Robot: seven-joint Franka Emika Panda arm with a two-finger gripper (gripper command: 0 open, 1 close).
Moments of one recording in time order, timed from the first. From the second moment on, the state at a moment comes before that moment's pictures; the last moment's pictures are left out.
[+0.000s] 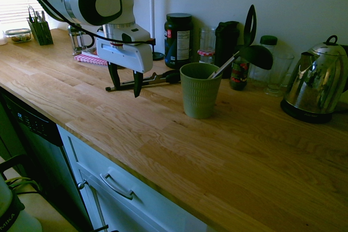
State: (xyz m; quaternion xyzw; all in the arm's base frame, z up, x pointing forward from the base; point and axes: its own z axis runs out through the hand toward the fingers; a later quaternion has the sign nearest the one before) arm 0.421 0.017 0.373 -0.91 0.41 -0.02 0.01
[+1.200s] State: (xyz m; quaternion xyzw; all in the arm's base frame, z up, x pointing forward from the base) arm 0.608 0.097 0.384 -0.81 0.58 -0.07 0.02
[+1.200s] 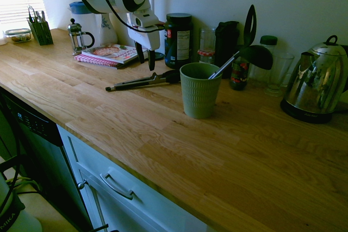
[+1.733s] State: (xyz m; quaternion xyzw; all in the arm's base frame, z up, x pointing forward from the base) arm 0.618 0.080 0.362 -0.80 0.59 -0.06 0.02
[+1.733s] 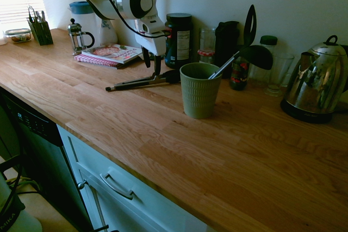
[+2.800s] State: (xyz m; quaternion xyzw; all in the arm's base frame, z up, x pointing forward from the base) arm 0.607 0.072 0.337 -0.81 0.58 -0.04 0.04
